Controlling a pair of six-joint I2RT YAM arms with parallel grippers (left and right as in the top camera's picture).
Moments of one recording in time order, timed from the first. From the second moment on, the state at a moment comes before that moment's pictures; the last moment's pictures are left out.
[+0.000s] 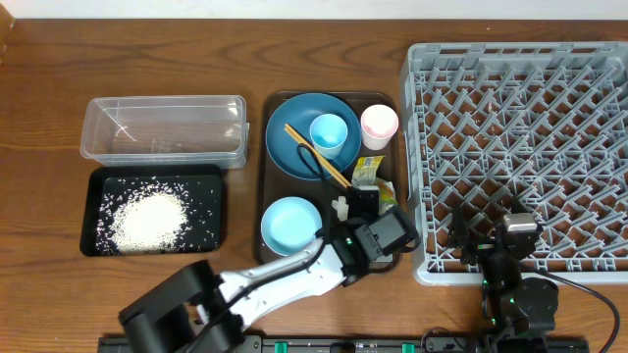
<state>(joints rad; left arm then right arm) -1.07 1.69 0.95 -0.40 -0.23 -1.02 0.06 0.01 0.01 -0.07 -0.03 0.03</state>
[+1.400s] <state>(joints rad) -1.08 1.75 0.95 -0.38 -0.21 -1.04 0.06 0.01 0.01 -0.07 -0.03 0.03</state>
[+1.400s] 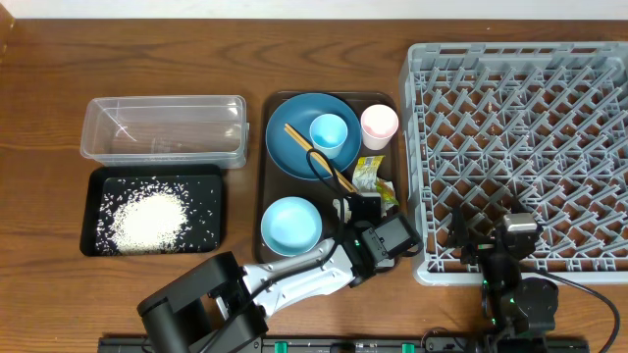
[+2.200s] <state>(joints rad) -1.08 1.78 0.95 -0.39 -0.22 -1.04 0.06 0.01 0.01 -0.07 -0.03 0.03</state>
